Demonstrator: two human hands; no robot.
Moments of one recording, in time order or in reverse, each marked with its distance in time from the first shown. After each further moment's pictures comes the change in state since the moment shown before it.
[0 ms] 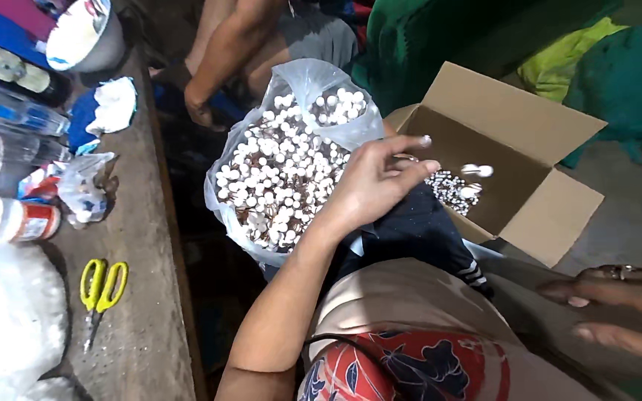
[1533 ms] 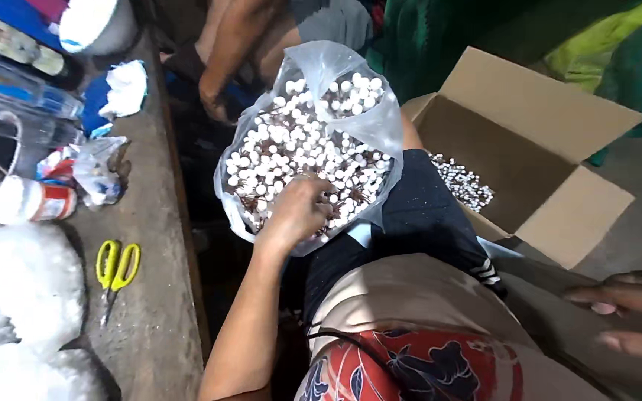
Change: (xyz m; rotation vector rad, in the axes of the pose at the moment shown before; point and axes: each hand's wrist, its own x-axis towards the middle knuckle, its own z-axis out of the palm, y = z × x) left_hand -0.074 -0.059 -0.056 0.692 -0.007 -0.275; right_hand 0.000 0.006 0.000 0.027 -0.051 -0.007
